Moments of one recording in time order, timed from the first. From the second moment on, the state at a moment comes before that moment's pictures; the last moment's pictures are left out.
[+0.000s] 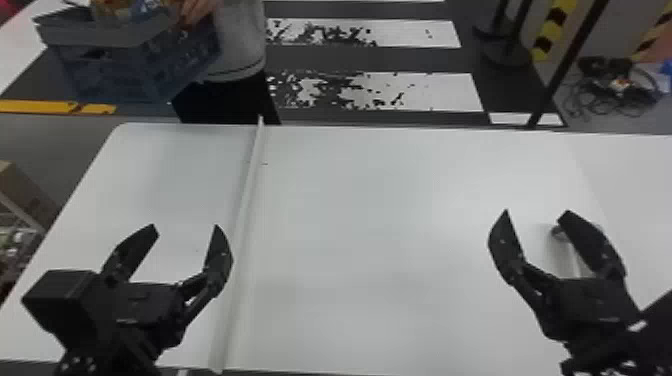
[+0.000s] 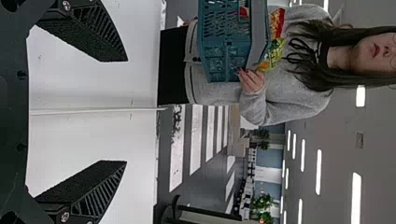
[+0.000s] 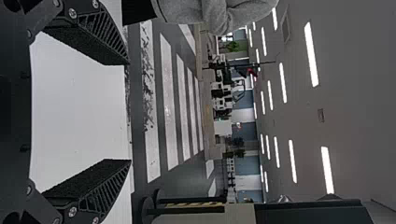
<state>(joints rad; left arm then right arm) 0.80 0.15 0.02 -2.33 0.15 0.16 0.07 0.72 -0.26 0.04 -2.16 -0.27 -0.11 -0.09</state>
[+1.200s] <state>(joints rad) 0.82 0.15 0.02 -2.31 0.15 0.03 0.02 0.74 -0.26 0.03 -2.19 -0.27 -0.12 -0.09</state>
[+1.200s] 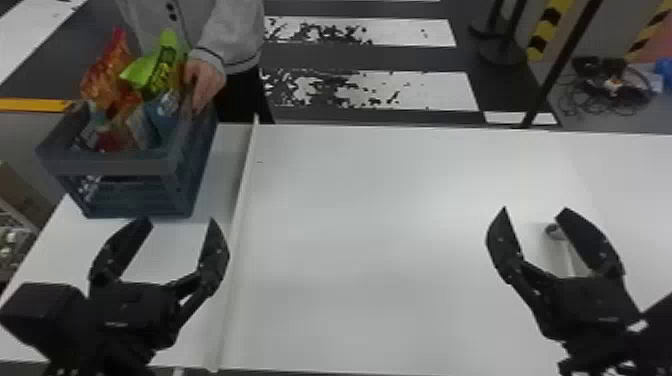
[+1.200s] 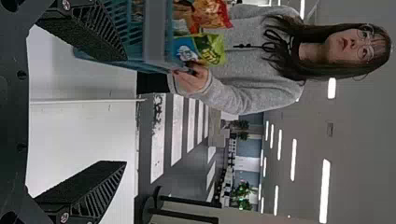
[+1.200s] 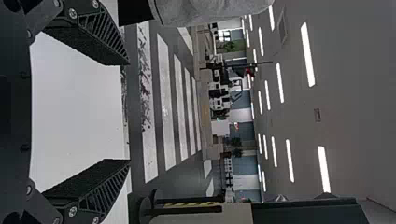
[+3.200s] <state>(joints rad) 0.28 0.14 0.16 -2.03 0.25 0.39 0.05 0.72 -0.28 0.04 -2.16 -0.26 -0.06 -0.09</state>
